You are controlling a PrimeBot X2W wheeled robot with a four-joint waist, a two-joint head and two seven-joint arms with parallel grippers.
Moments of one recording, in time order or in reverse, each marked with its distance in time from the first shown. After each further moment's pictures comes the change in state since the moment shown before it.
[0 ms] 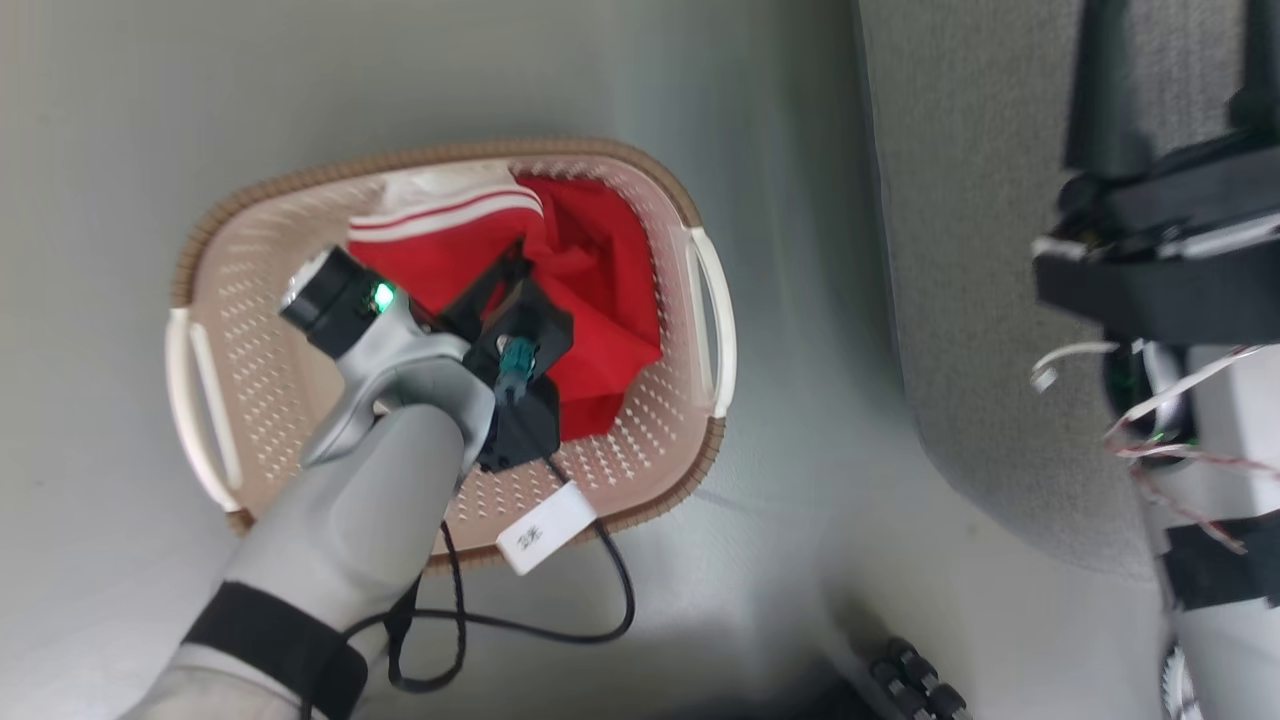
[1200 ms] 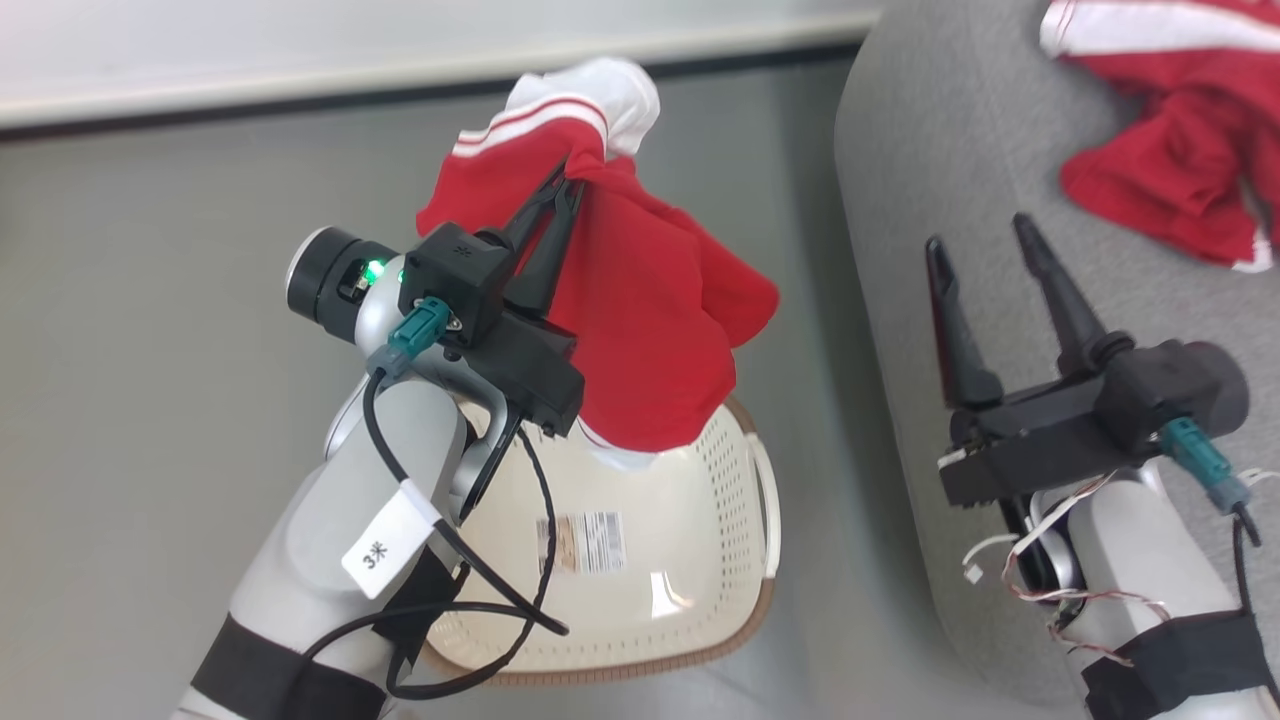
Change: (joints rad) left arm 0.127 -0.017 0.156 -0.374 -0.361 -0.133 -0.082; right arm 0.231 0.048 0.050 0.271 0.002 0.053 -0.003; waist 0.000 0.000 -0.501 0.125
